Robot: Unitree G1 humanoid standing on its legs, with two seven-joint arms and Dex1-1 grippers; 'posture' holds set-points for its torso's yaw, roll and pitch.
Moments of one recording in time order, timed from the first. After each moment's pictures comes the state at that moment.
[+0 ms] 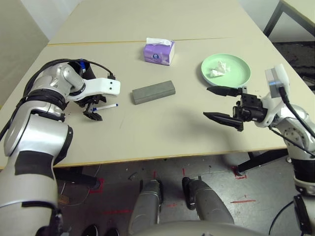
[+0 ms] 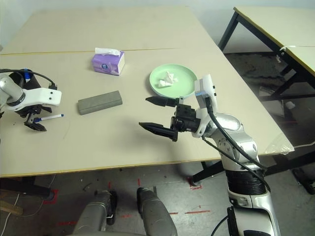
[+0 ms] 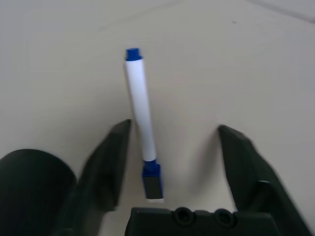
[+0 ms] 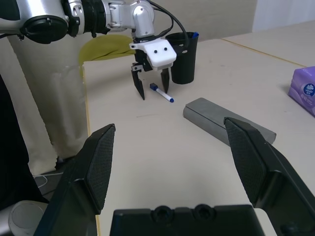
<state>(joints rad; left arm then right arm) -1.22 0.79 -0.50 1.31 0.51 -0.34 -1.37 -0.42 -0.59 -0.06 -0.15 0.63 0.36 1.16</state>
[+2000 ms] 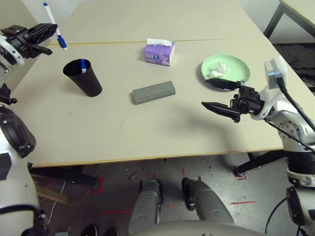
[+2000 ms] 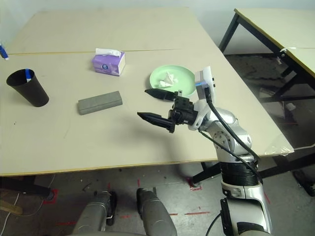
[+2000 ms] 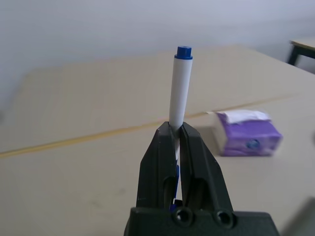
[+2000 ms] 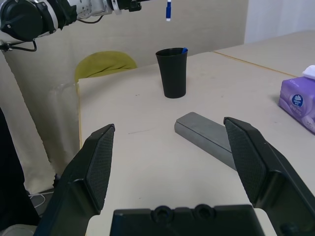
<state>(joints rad) -1.24 1.00 0.30 1.25 -0.20 0.03 -0.94 -0.49 -0.54 -0.06 -0.06 0.64 0.37 1.14</state>
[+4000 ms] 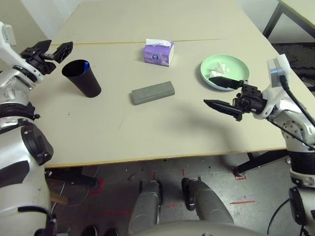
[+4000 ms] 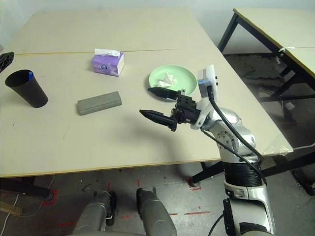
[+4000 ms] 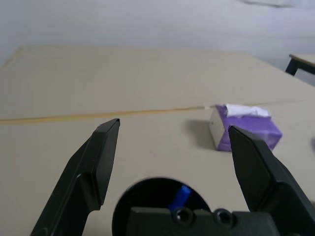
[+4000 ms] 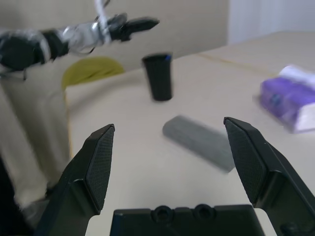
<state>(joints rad) -1.10 0.92 0.44 1.25 -0.28 -0.01 -0.93 -0.56 -0.57 -0.12 -0.11 0.71 0.49 1.02</state>
